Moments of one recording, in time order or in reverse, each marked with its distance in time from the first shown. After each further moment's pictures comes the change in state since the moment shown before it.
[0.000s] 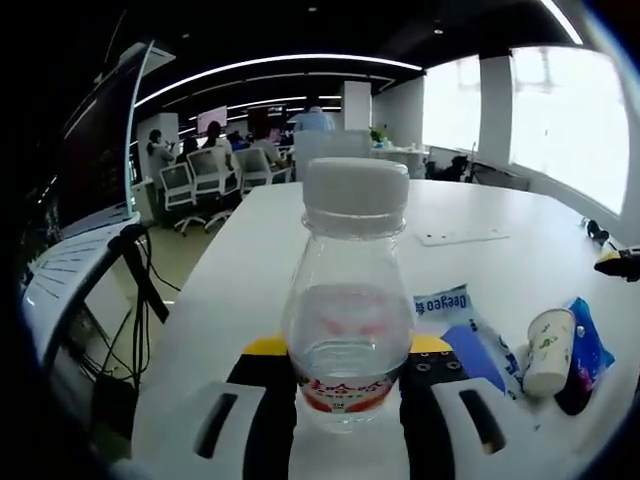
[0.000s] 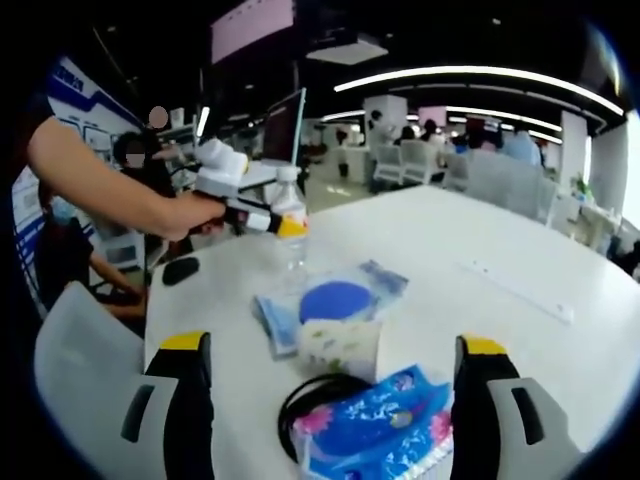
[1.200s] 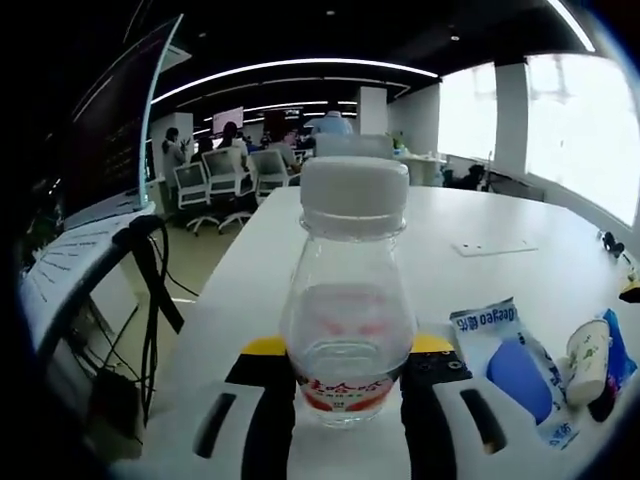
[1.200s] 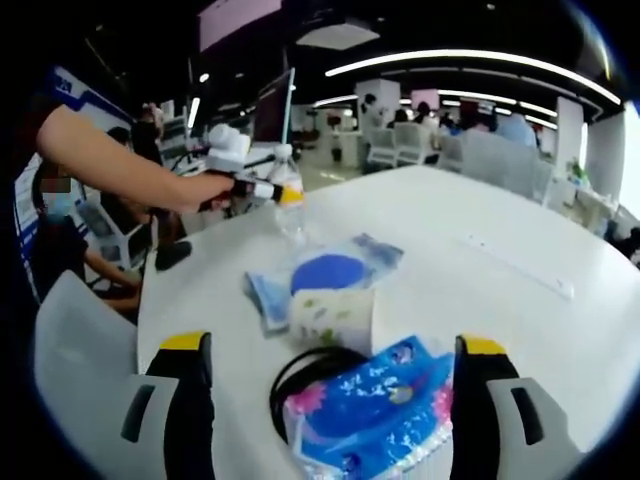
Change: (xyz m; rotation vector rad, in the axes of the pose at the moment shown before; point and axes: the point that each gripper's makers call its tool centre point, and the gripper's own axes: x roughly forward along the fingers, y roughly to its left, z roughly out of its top) left arm 0.031 0.056 0.006 -0.053 -0.032 0.057; right arm 0.002 -0.007 -0.028 0.036 0.065 -0.021
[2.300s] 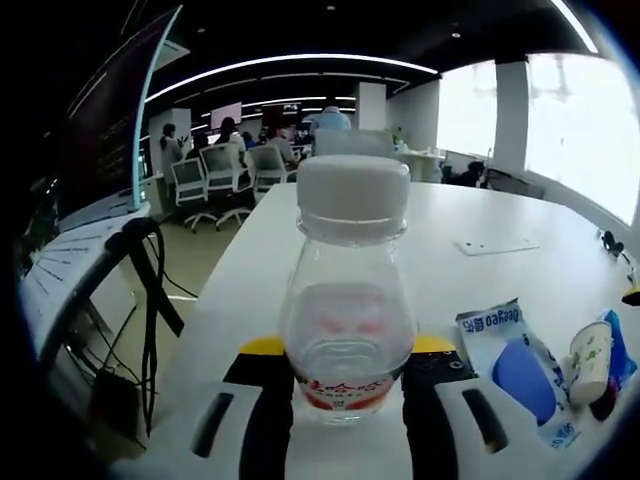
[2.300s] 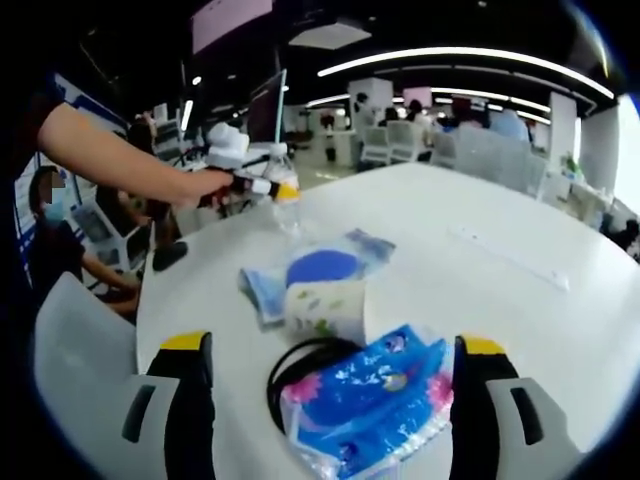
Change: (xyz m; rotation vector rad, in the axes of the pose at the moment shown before) left arm -0.003 -0.006 0.005 0.020 0.023 -0.016; right arm -0.007 -0.005 -0.006 0.023 0.002 -0.022
